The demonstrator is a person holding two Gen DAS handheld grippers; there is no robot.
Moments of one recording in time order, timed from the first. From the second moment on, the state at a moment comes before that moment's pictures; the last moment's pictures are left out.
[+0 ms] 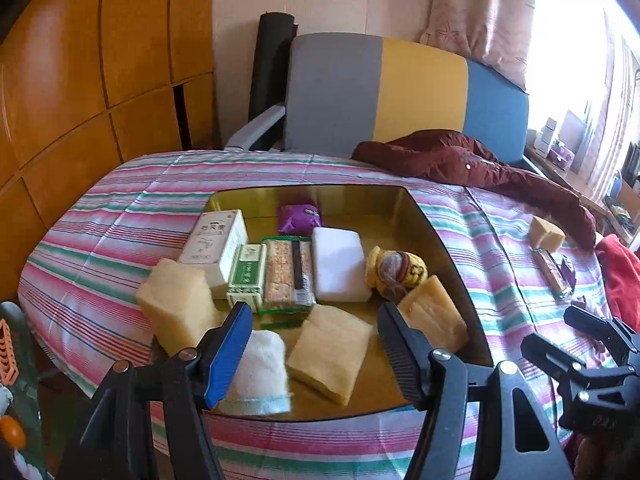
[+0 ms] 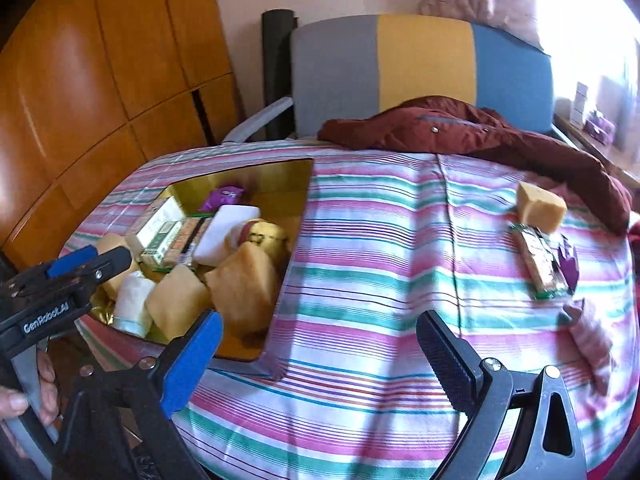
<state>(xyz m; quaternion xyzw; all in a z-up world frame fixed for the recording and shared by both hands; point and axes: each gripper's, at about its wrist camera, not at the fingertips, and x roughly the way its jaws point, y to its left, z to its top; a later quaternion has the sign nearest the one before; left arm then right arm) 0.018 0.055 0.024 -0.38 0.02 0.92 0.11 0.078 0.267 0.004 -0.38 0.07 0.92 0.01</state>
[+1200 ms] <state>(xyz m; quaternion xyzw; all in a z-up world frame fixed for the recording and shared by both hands) 0.042 0.179 0.020 -0.39 0.06 0.86 0.32 0.140 0.519 0.002 -0.40 0.33 0.83 0.20</state>
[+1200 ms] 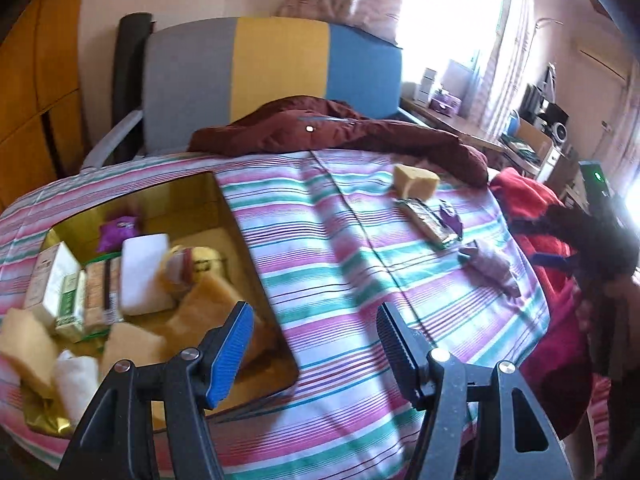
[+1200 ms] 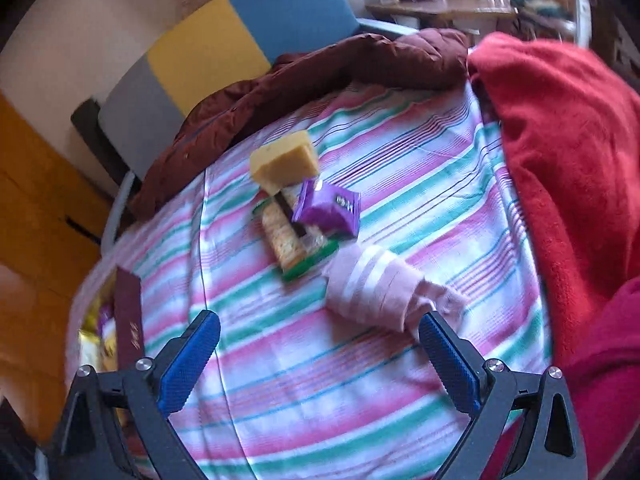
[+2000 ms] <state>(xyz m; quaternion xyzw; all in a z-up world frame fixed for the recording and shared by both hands) 0.041 0.243 0.006 -0.42 0.10 0.84 0.34 0.016 0.608 -0.071 -0.46 0.36 0.79 0.17</state>
